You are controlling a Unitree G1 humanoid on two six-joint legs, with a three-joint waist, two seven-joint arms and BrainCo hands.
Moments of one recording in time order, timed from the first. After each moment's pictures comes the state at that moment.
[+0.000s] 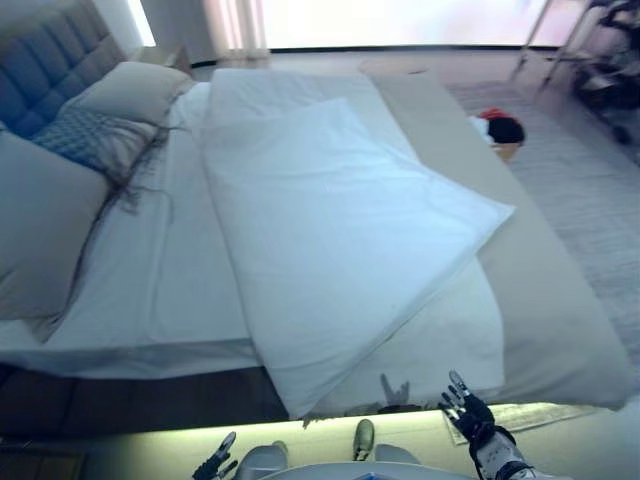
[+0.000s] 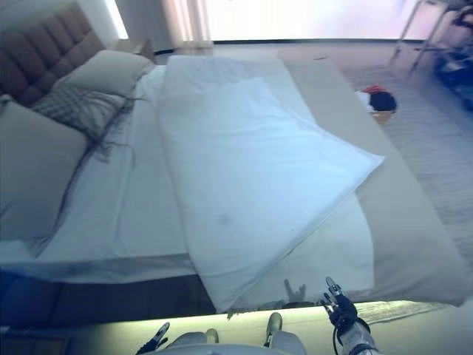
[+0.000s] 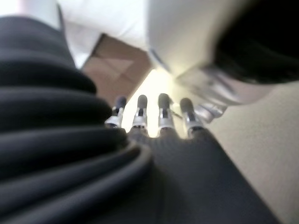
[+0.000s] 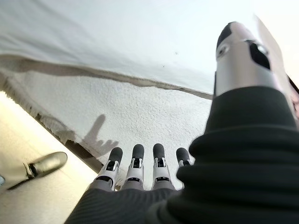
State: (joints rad) left arm 0.02 0.25 0.02 1.38 -0.69 0.08 -0.34; right arm -0.07 -0.27 -0.03 1.31 0.94 -0.11 0.32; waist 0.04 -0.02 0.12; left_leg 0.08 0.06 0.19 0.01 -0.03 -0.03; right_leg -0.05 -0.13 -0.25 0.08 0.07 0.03
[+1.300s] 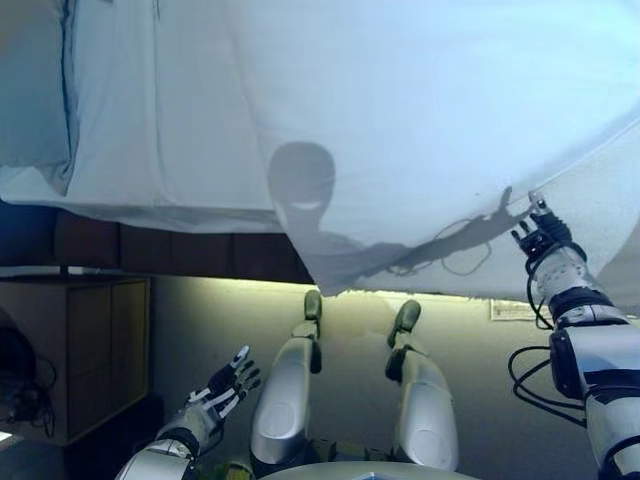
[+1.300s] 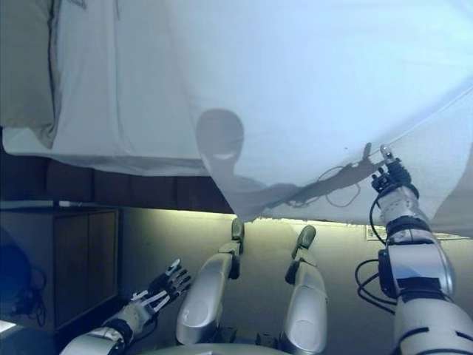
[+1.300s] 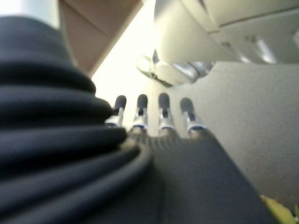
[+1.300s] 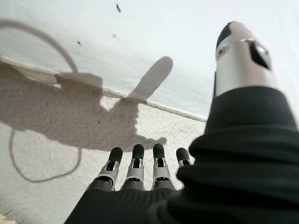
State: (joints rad) left arm -0.20 0.27 -0.14 1.24 -0.89 0.05 -0.39; right arm -0.87 -0.65 0.05 1.30 1.08 0.03 -0.03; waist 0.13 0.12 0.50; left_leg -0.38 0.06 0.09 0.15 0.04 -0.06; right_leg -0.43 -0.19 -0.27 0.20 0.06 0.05
